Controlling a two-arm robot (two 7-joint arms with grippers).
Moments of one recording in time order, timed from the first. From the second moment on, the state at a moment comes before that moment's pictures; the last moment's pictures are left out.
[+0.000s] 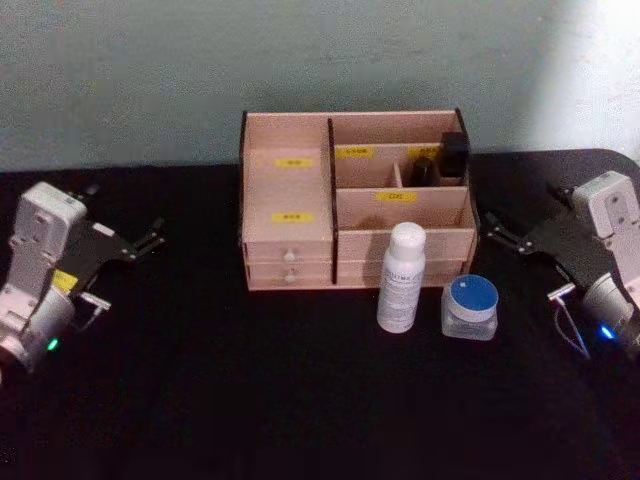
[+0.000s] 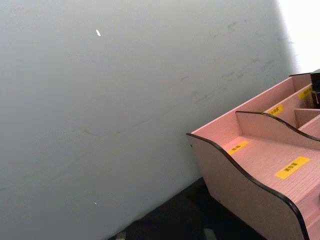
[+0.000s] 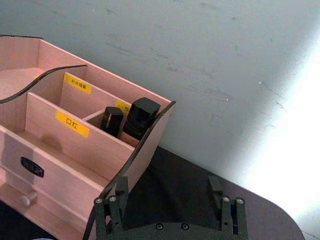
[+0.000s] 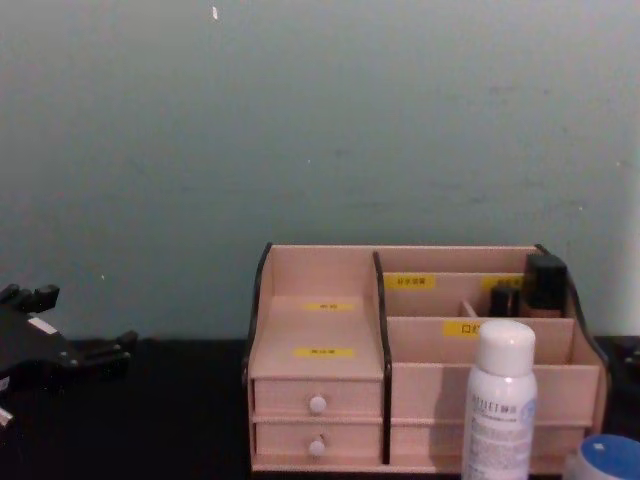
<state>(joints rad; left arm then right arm) -0.20 0.60 0.45 -1.41 -0.25 -0.12 0.03 0.20 0.60 -0.45 -1.41 0.25 -0.12 -0.03</state>
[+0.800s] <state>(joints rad) -0.20 0.60 0.45 -1.41 -0.25 -0.12 0.03 0.16 0.63 -0.41 -1.46 0.26 -0.14 0.01</state>
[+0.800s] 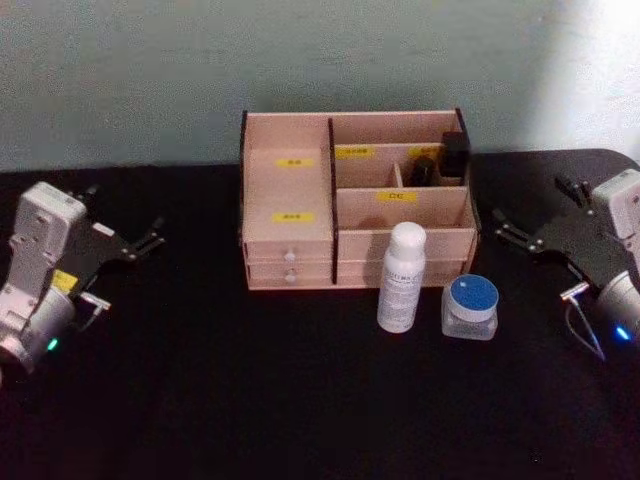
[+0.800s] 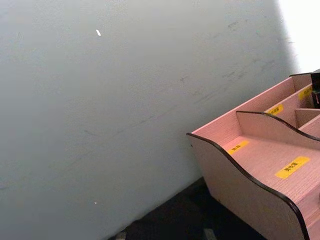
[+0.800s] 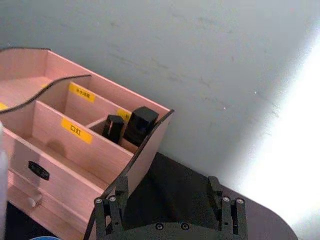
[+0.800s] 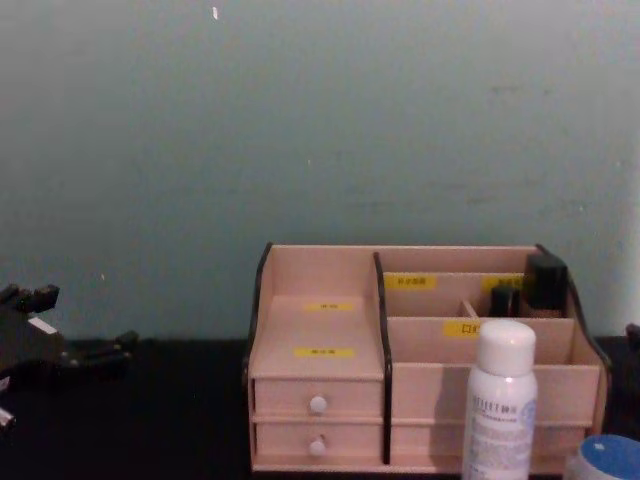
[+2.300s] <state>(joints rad) -0.20 0.60 0.45 -1.41 -0.25 -0.12 0.03 0.10 0.61 -0.42 -1.51 0.43 -0.14 0.48</state>
